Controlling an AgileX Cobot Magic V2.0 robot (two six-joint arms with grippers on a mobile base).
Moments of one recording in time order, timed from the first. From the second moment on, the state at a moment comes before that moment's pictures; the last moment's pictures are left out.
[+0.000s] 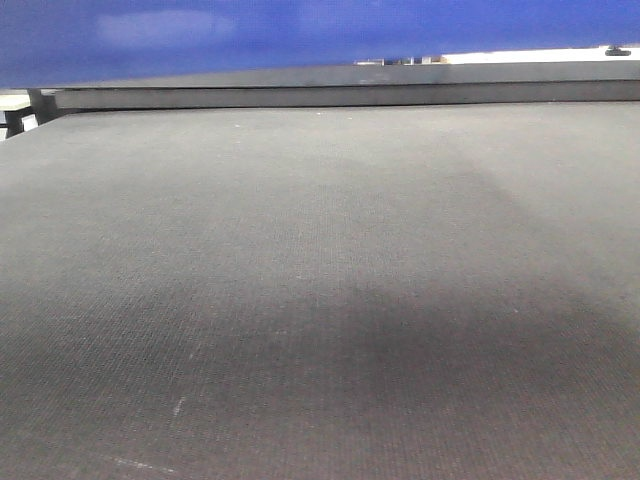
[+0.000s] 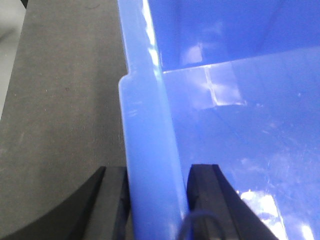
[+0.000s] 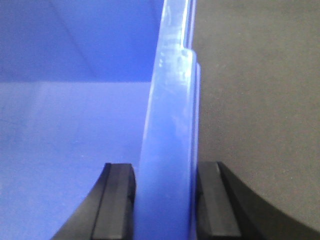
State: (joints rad) left arm -0.18 1.09 -1.57 0.19 1.28 -0.15; right arm 0.35 1.04 -1.52 0.00 1.14 0.15
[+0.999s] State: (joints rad) left arm -0.17 1.64 -1.57 0.23 0.90 -0.14; right arm 0.30 1.63 -1.57 -0.14 1.03 0.14
